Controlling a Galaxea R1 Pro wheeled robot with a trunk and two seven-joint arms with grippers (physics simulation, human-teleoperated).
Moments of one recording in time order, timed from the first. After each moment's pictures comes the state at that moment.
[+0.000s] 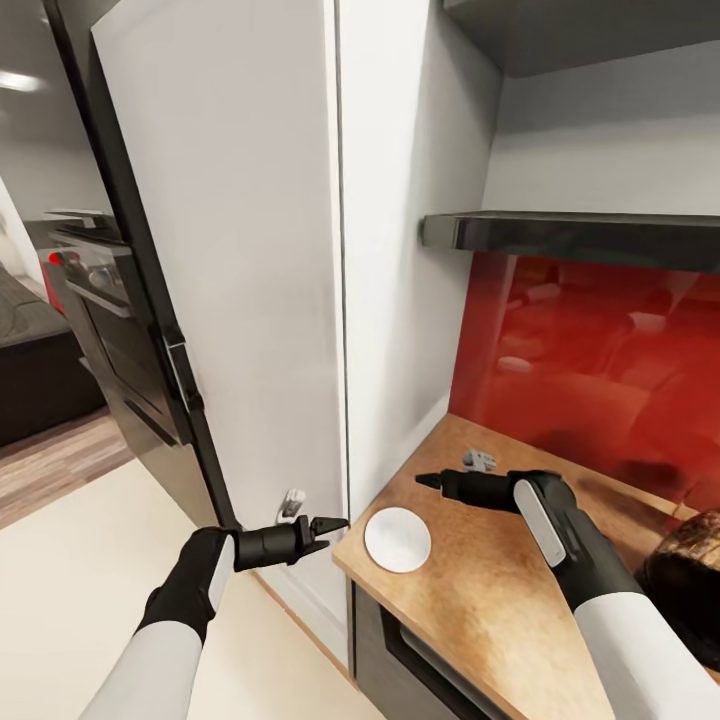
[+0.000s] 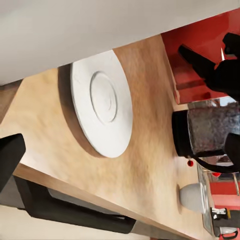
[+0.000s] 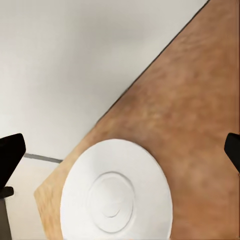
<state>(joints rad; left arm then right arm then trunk) -0.64 -0.14 0.39 -0.78 -0.12 0.91 -1.03 -0.68 -0.12 0.06 -1.06 -0.44 0.89 0.35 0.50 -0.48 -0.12</state>
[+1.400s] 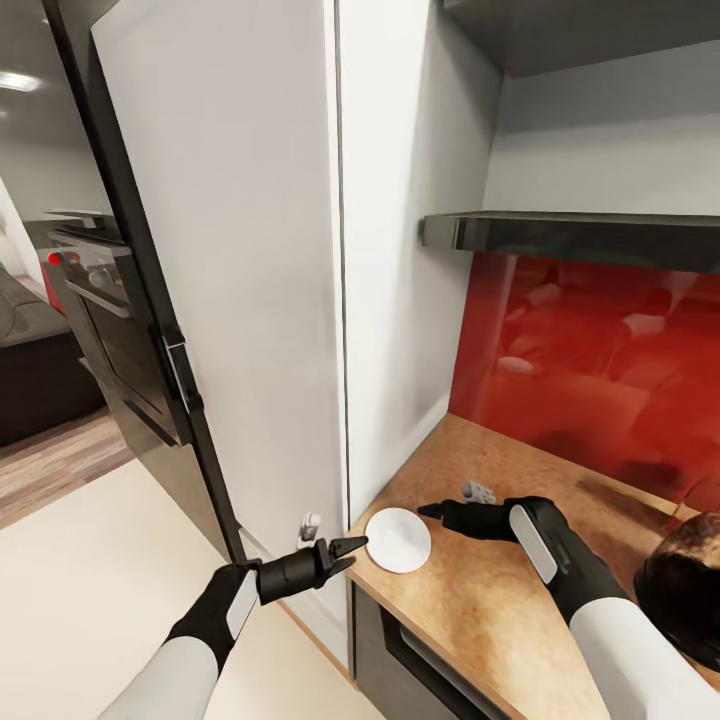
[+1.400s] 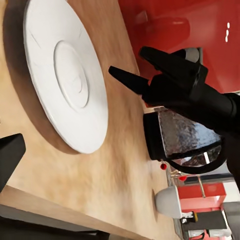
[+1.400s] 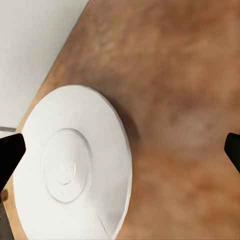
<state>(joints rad) -0.64 -0.16 0.38 -0.50 0.00 0.64 -1.09 -0.68 -0.11 0.06 -0.83 -0.45 0.84 0.36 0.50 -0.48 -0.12</state>
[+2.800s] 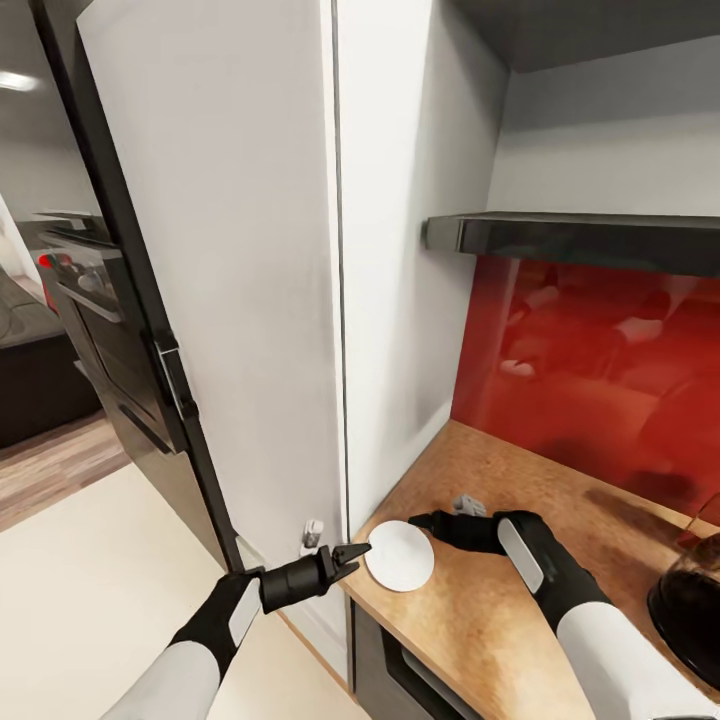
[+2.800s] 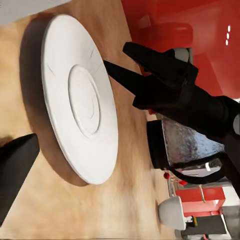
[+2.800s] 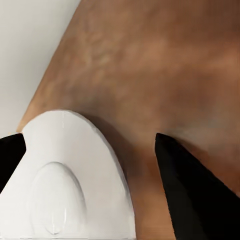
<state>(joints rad) -0.64 -0.16 0.39 -0.45 0.01 0.60 -1.08 -0.68 -0.07 0.07 -0.72 -0.46 0.75 0.37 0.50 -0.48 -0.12</state>
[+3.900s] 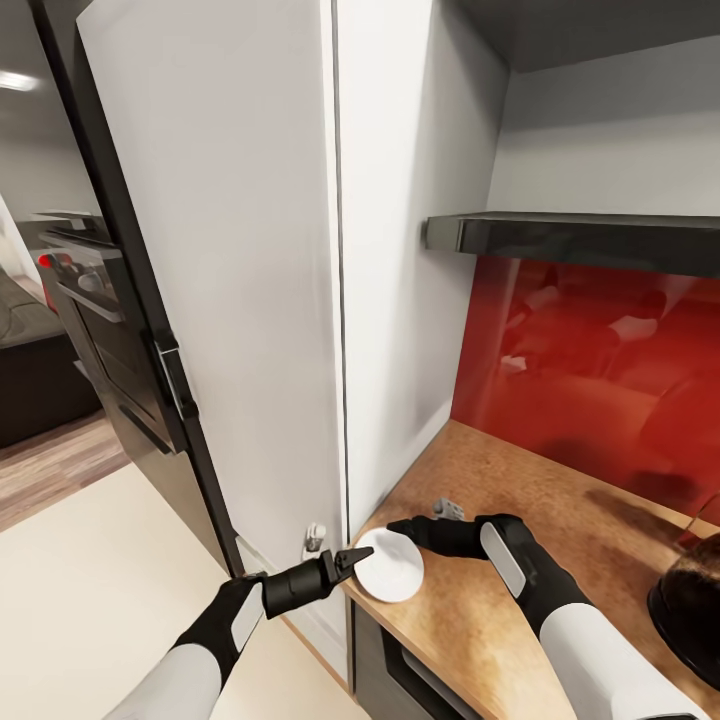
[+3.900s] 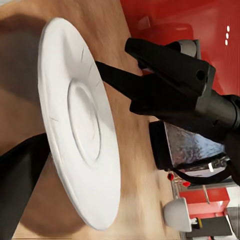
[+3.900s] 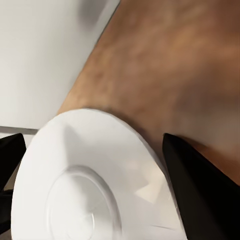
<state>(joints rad) -0.64 -0.16 0.39 -0.41 0.01 0.53 -1.08 -0.68 -0.03 0.10 -0.70 -0.45 0.76 0.44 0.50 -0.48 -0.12</state>
